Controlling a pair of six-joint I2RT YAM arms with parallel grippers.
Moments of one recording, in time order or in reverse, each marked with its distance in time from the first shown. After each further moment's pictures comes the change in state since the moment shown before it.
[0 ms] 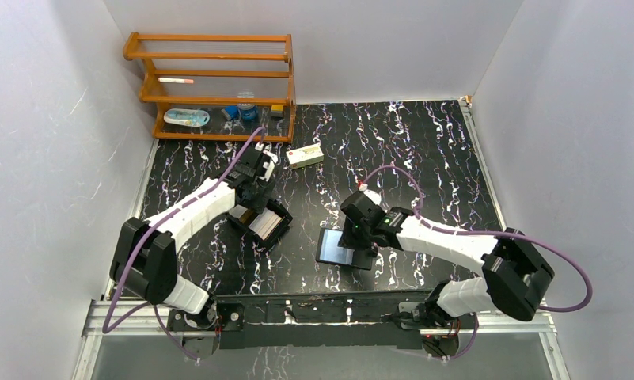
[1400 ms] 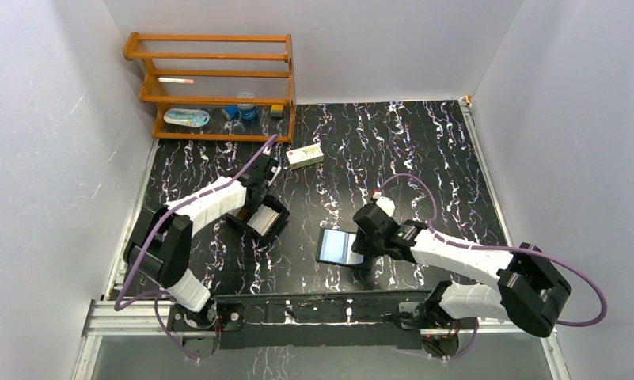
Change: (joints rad) left arm -0.010 0.125 -0.027 0.086 -0.165 0.083; right arm -0.010 -0.133 -0.168 0.033 0.123 -0.027
